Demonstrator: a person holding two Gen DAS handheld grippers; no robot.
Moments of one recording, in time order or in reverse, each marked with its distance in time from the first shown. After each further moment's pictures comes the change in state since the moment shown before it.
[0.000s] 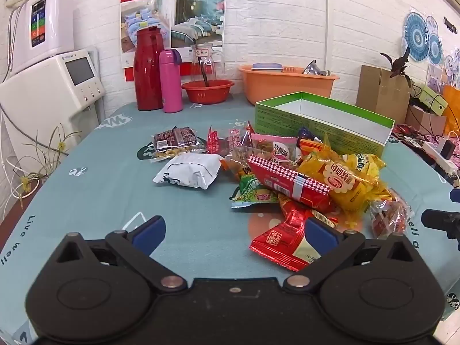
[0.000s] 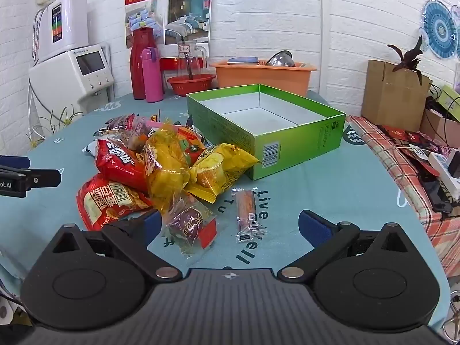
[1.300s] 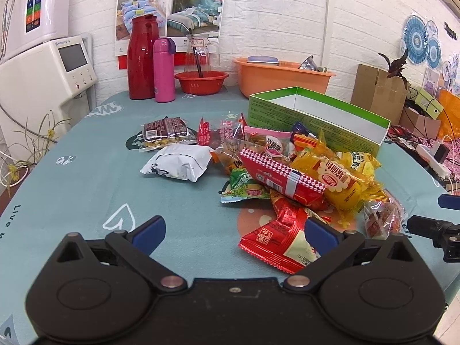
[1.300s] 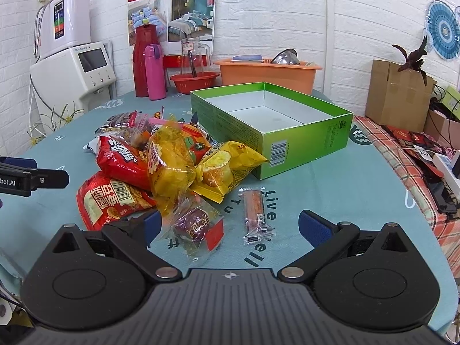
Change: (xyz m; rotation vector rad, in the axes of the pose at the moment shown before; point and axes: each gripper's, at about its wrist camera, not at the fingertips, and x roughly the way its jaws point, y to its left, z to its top) left arm 0.012 -0.002 0.001 -0.037 0.042 -0.060; right arm 0.008 0.008 -0.002 -0.012 0.019 0.002
